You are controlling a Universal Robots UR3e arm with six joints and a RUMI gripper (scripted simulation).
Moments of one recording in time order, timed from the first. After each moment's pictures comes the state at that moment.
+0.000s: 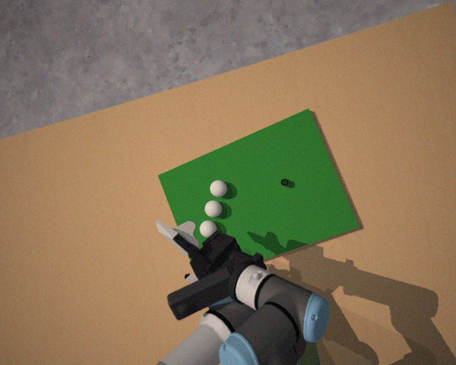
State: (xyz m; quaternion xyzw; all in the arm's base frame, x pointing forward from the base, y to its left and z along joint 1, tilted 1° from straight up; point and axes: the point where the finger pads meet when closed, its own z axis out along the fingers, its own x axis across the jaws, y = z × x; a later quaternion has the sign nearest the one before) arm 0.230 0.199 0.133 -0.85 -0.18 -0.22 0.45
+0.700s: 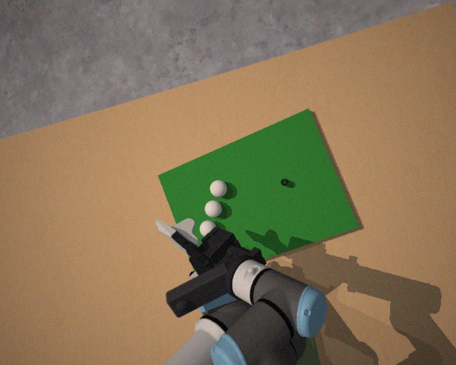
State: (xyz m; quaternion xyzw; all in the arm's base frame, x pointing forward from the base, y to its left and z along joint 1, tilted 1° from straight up) arm 0.233 0.194 0.131 -0.86 -0.22 -0.21 0.42
